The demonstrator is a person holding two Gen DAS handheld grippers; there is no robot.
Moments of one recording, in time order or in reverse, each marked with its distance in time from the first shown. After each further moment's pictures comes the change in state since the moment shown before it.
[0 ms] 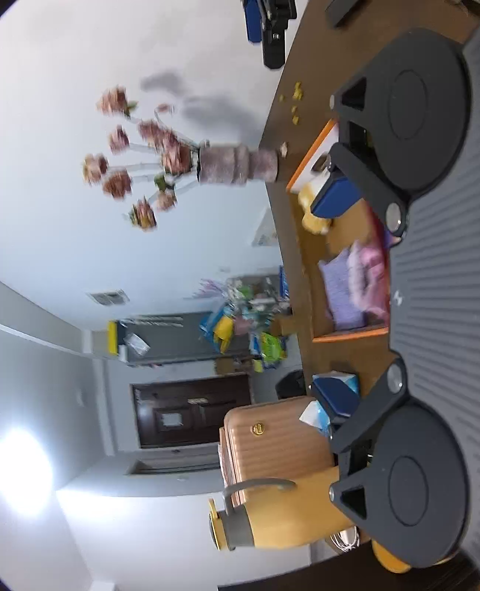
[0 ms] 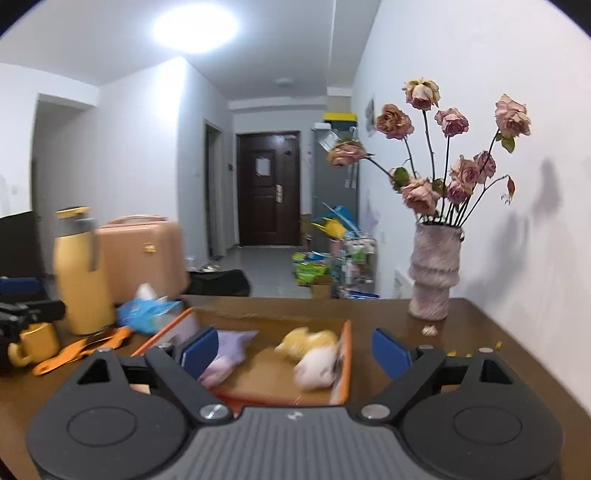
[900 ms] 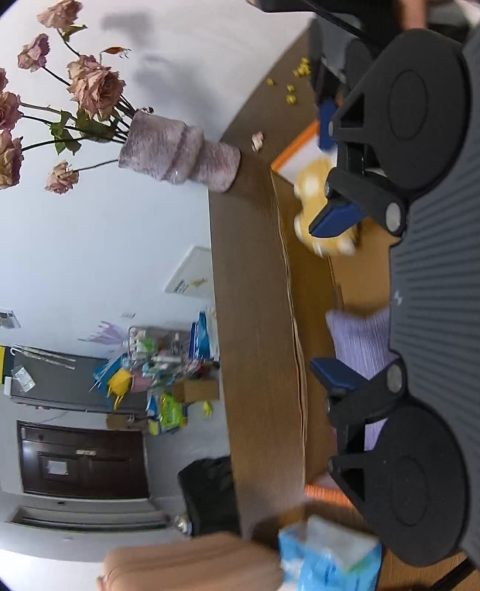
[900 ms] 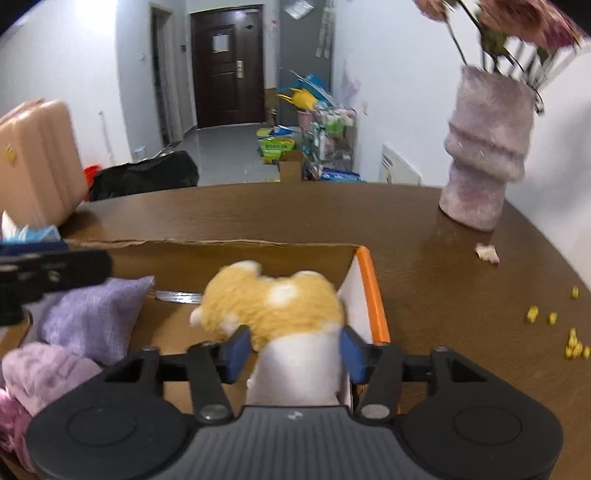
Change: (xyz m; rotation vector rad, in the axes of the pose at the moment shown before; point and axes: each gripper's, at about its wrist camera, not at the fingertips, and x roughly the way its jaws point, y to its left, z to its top) left arm 0.344 -0.005 0.009 -0.153 0.356 -0.187; right arm 0.340 -0.035 -0.018 0.035 0.451 -0.132
